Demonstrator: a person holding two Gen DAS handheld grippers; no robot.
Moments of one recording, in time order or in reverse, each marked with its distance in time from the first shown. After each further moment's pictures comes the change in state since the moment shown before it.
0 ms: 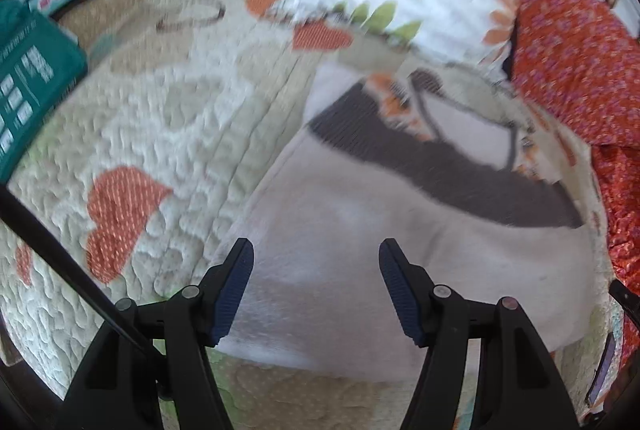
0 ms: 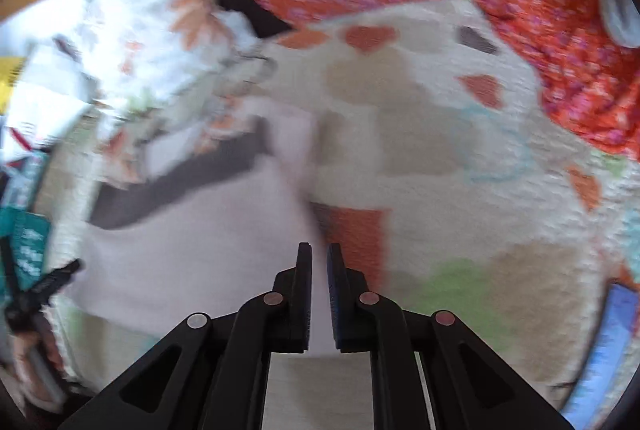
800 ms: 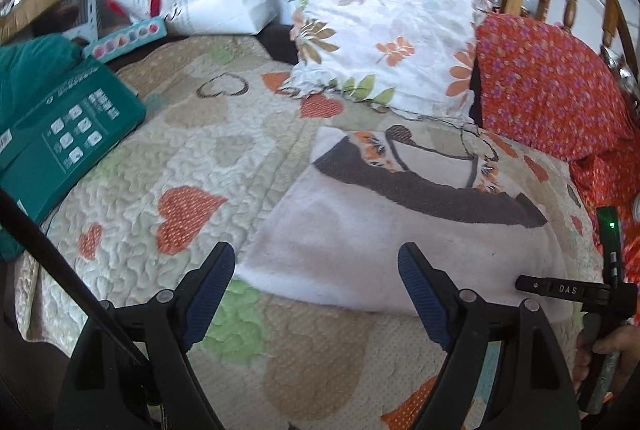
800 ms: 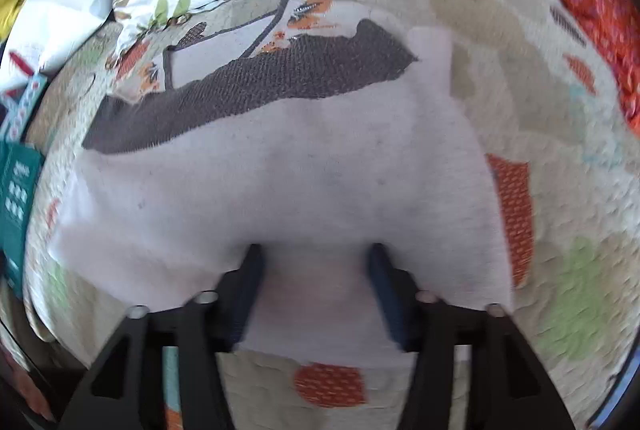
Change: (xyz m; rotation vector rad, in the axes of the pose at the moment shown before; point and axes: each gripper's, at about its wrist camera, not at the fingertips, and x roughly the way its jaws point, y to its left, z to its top) left arm -0.097 0.002 -0.052 0.001 -0.230 0.020; right arm 0.079 0.074 -0.032 -0.102 0.211 -0.017
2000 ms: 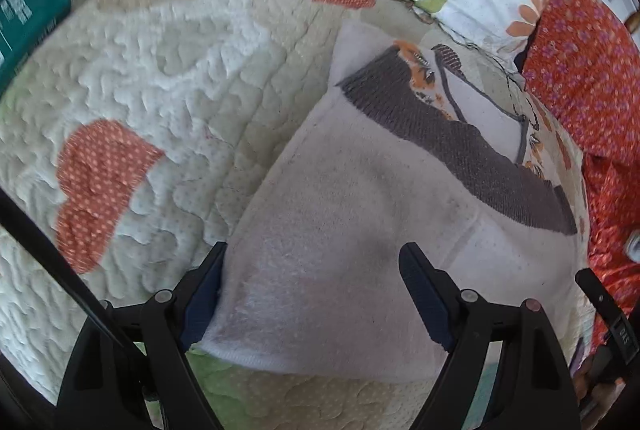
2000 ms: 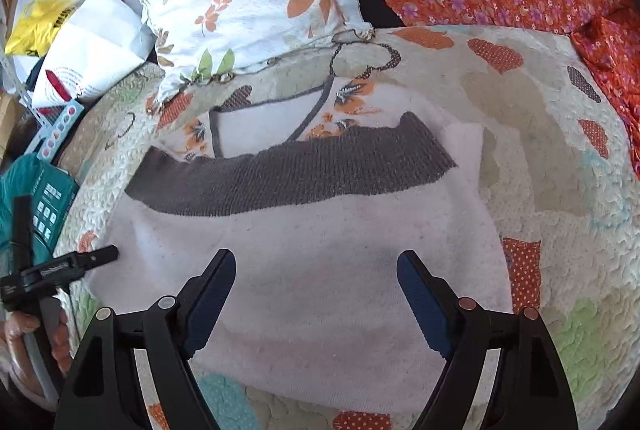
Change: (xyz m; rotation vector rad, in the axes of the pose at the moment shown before) left arm 0.147 0.027 0.018 -0.131 0.424 -0.108; right arm -0.034 0.021 0.021 -0.073 -0.218 0.075
